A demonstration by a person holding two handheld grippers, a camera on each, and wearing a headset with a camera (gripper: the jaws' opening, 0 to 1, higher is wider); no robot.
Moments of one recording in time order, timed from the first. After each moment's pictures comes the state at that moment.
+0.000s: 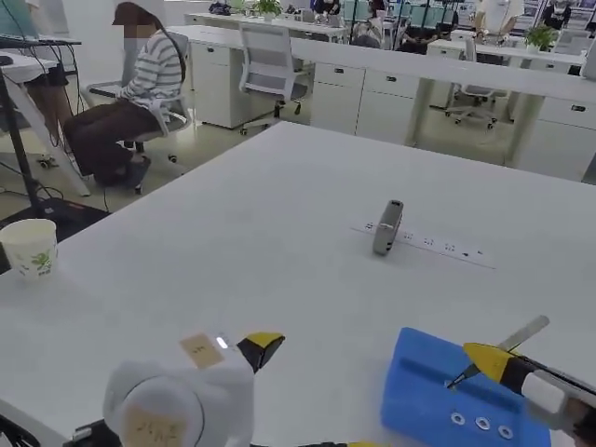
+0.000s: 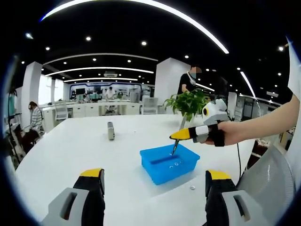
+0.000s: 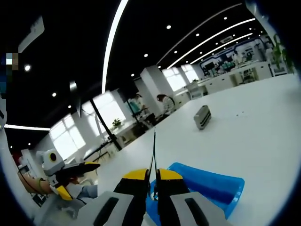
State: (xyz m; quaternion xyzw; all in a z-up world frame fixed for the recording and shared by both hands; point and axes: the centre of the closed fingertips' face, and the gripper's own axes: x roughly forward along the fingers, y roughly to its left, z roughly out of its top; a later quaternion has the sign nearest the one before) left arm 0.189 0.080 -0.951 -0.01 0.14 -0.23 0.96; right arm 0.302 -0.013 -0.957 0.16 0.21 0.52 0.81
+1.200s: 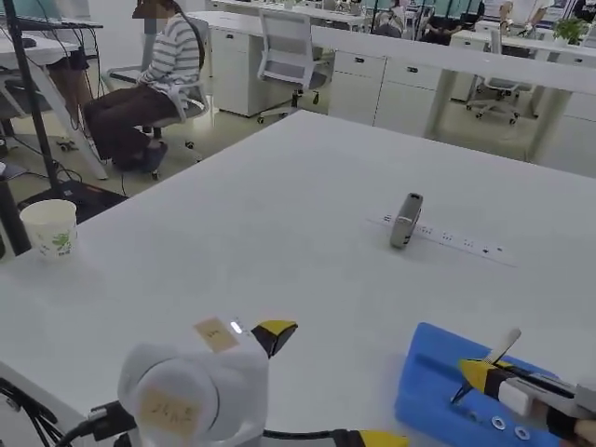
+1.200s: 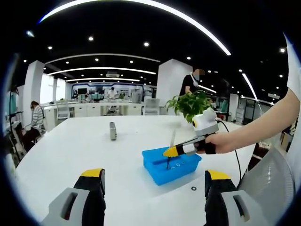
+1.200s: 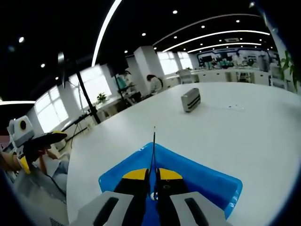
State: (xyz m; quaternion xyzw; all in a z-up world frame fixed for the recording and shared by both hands) left arm 0.191 0.086 -0.951 -0.01 0.14 -0.23 0.96; right arm 0.331 -0.007 -1.027 0.03 0.26 0.49 0.83
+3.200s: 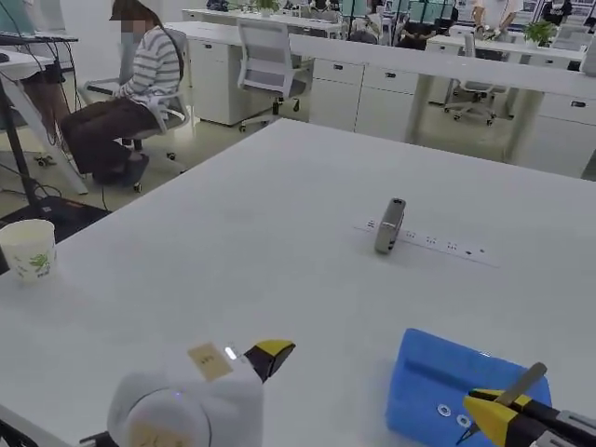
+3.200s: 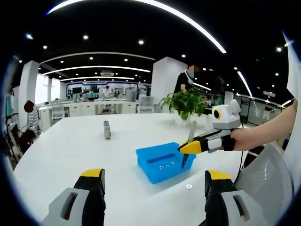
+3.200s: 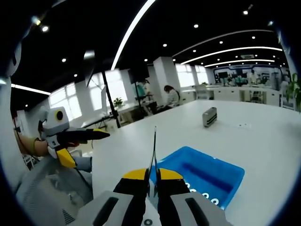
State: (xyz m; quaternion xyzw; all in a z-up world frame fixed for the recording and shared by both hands) left arm 0.187 0.075 -0.953 -0.01 0.14 -0.25 0.96; right arm 0.245 -0.018 -0.978 0.02 0.19 0.54 0.82
